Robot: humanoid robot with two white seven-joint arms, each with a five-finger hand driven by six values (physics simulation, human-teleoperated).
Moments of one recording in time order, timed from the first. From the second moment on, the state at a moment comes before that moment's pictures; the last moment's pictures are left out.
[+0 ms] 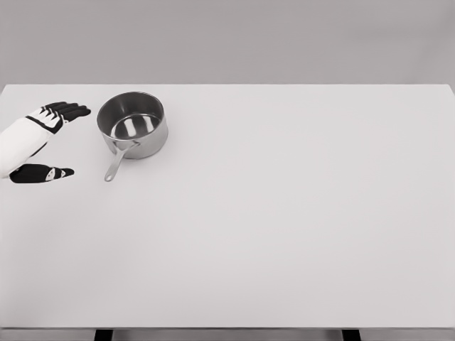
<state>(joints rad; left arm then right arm) -0.04 0.70 0.06 -1.62 -0.34 -0.61 -0.26 0.06 0.00 -0.08 0.05 -0.27 -0.07 0.21</state>
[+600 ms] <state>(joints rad) -0.27 0.67 0.03 -1.63 -0.52 -0.61 -0.27 0.06 0.00 -0.08 0.05 -0.27 -0.07 0.21</state>
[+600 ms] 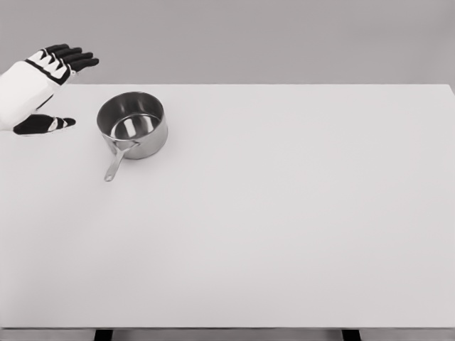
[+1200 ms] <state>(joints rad) -0.32 0.60 -0.23 -1.80 -0.59 -0.61 -0.34 0.06 0.00 -0.08 0.05 -0.27 -0.07 0.21</state>
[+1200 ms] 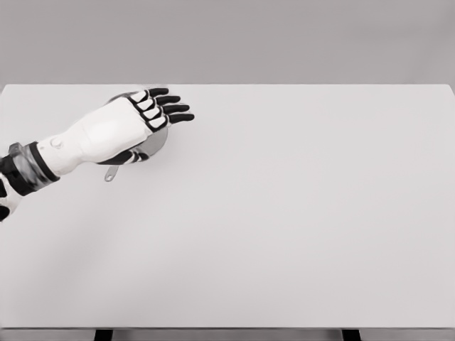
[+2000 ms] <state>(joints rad) -0.36 0.60 -0.39 -1.71 -0.73 -0.36 -0.34 0.06 0.00 -0.08 0.05 -0.27 -0.07 0.21</state>
